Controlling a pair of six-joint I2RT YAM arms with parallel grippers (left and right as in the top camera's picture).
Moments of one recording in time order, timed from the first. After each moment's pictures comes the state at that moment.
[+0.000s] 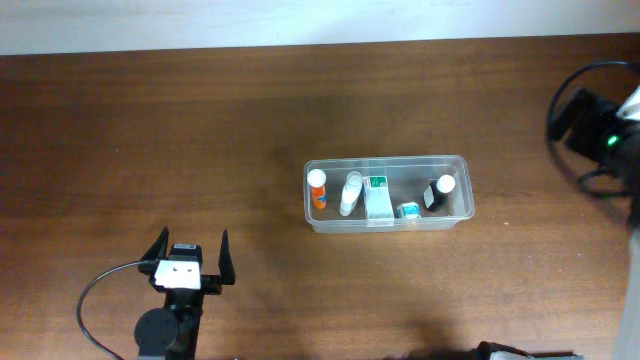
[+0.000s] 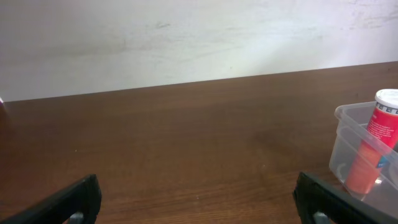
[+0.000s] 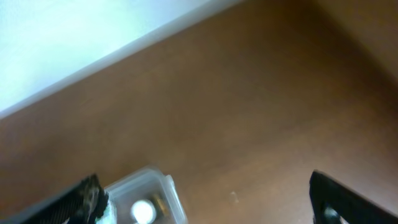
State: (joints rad) left arm -0.07 0.02 0.03 -0.12 -0.02 0.07; right arm -0.27 1.28 1.70 -1.14 0.02 0.22
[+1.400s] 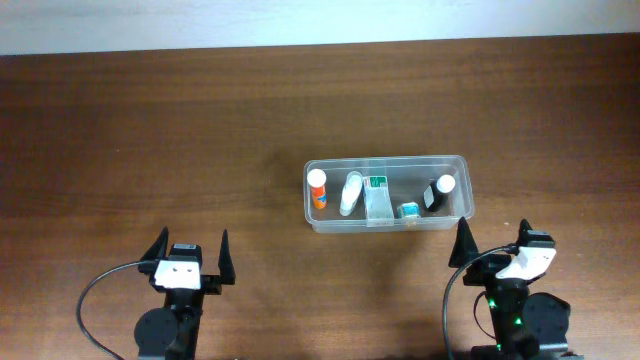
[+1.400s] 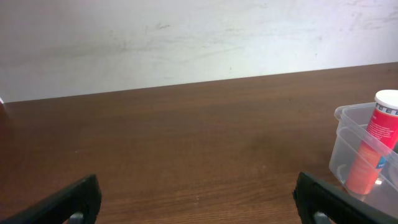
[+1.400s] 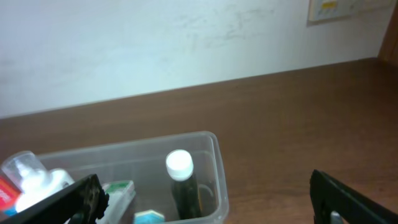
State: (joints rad) left arm -0.07 0.01 0.03 -0.11 -0.02 0.07; right arm 0.00 0.02 0.20 -0.32 0.03 0.15
